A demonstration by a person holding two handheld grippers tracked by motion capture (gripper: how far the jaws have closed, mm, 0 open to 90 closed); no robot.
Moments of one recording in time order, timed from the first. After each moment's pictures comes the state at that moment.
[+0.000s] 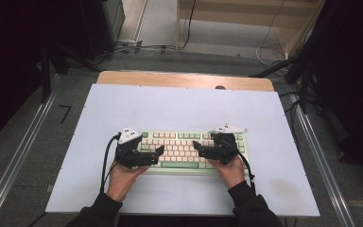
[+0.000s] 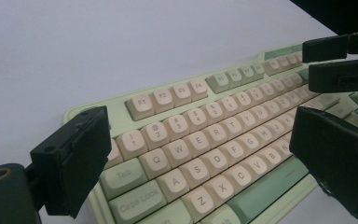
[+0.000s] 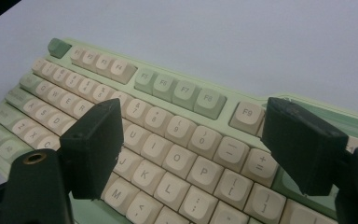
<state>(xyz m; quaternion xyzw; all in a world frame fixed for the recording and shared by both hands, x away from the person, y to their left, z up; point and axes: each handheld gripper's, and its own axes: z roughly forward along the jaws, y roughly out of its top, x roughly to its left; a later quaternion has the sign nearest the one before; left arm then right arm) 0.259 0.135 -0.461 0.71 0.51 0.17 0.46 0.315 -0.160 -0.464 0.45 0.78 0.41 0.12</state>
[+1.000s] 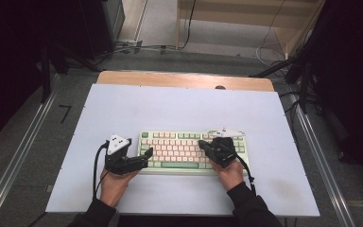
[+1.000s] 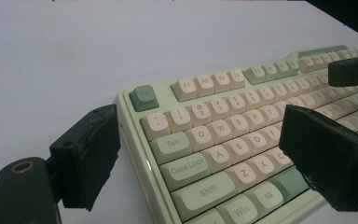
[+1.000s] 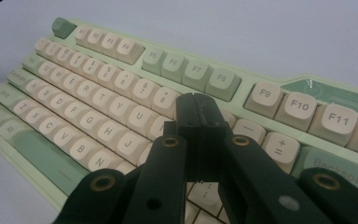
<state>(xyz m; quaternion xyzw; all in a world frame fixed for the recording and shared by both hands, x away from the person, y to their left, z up) 0.243 0.154 -0.476 0.68 0.53 0.21 0.46 0.311 -0.158 -0.476 0.44 0.79 0.40 0.11</state>
